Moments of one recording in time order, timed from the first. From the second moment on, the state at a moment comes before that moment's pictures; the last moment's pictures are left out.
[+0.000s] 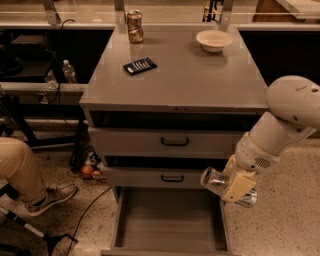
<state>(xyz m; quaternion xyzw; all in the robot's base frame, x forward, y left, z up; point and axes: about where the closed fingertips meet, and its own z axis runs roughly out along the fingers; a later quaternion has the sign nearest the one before) 0.418 -0.179 0.725 -0.61 0.76 0.20 0.06</state>
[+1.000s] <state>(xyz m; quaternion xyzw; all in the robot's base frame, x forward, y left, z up) 0.384 -0.107 0.553 -0.50 0.80 0.31 0.10</state>
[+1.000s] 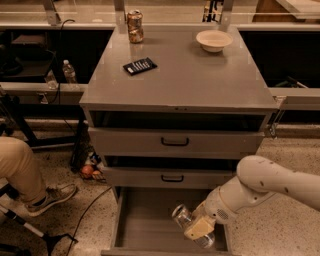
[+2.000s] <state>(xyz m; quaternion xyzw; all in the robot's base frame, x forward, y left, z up) 0.402 -0.106 0.538 -0.48 0.81 0.30 0.14</state>
